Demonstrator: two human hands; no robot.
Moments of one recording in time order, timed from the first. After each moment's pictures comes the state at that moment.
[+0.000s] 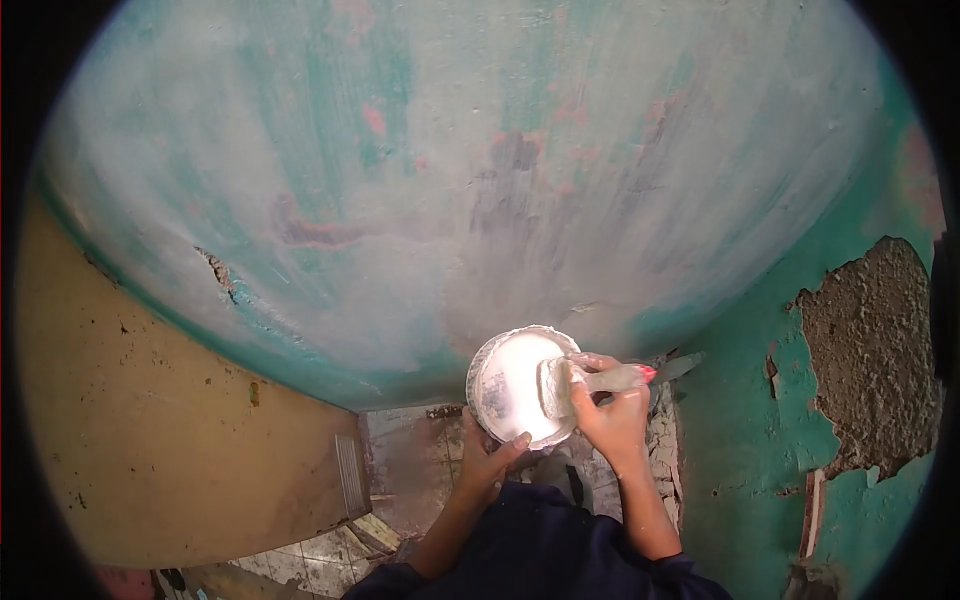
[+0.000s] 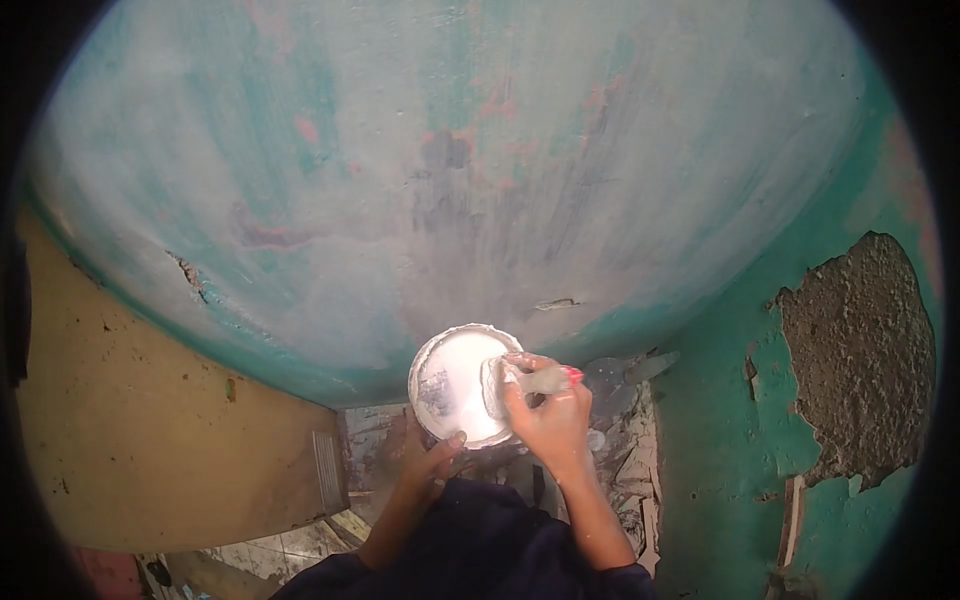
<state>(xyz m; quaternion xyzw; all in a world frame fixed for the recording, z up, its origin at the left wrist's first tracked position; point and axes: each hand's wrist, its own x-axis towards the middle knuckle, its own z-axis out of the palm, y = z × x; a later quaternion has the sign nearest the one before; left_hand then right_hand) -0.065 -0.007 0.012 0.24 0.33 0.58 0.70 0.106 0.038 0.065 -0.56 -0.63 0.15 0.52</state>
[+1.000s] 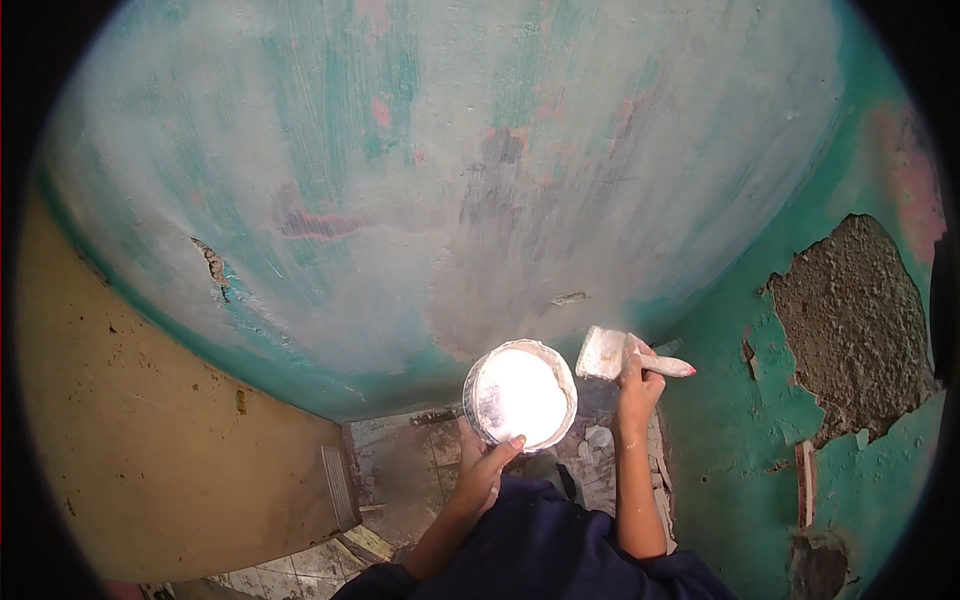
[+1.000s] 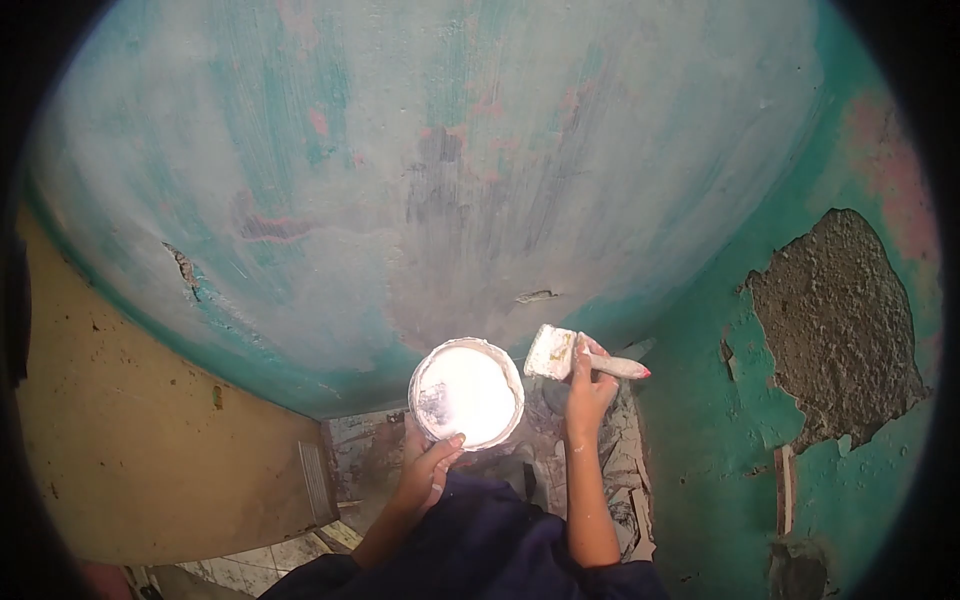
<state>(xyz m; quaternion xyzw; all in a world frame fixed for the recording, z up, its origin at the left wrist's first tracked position) -0.078 -0.039 0.003 0.23 0.32 0.54 0.74 0.145 0.022 -0.001 -0.56 -0.28 0.30 0.72</state>
